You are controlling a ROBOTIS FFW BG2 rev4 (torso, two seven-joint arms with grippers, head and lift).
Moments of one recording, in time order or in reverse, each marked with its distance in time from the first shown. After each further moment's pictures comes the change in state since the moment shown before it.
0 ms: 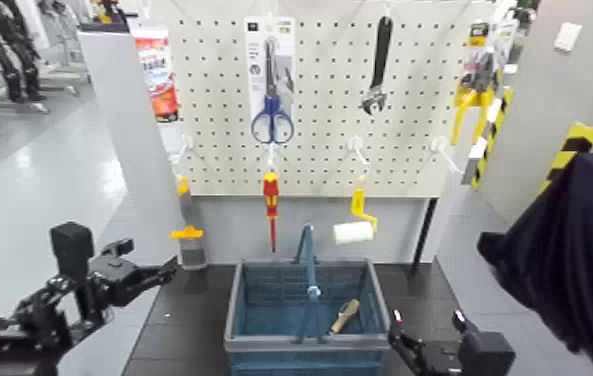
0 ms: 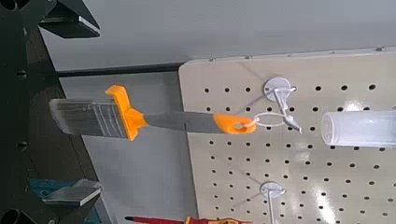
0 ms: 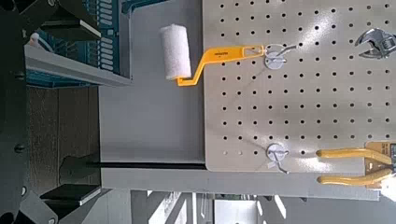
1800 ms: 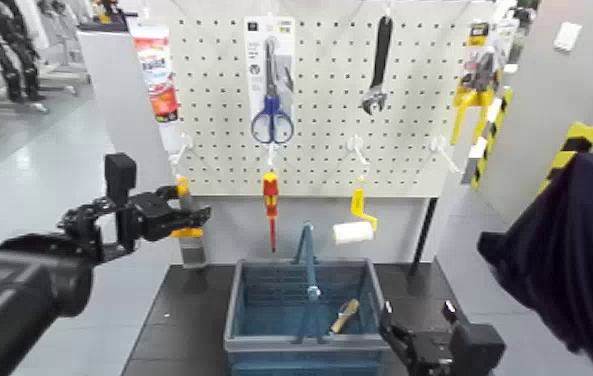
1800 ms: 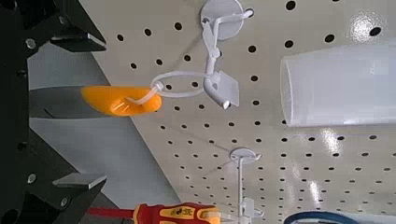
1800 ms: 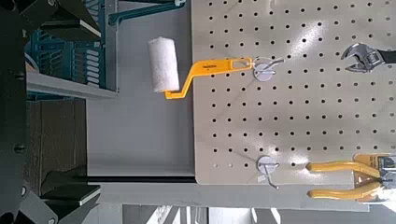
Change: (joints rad) left arm -0.513 0.080 -0.393 0.542 0.131 -0.157 -0.190; right arm -0.029 -0.003 0.030 0.013 -0.007 -0.020 0.002
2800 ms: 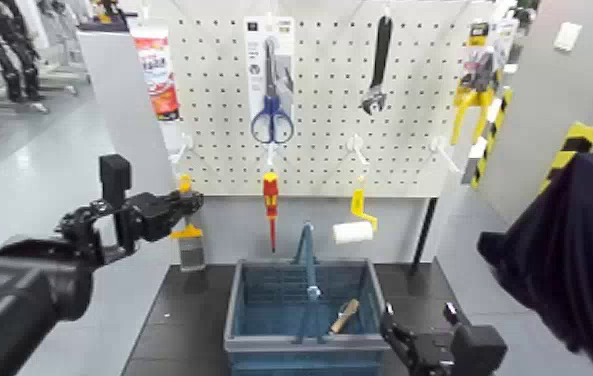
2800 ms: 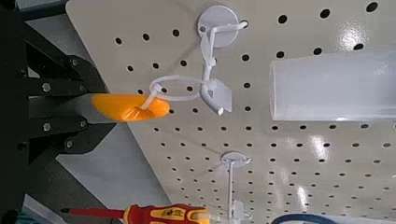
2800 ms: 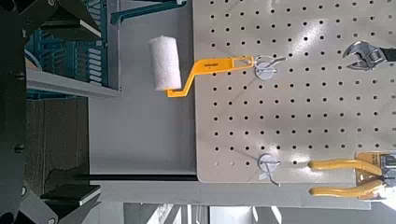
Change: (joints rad) left arm 0.030 -0.008 0.038 -0.033 0.020 -0.002 0.006; right arm 0.006 0.000 -0.005 0.000 -0.001 0.000 0.000
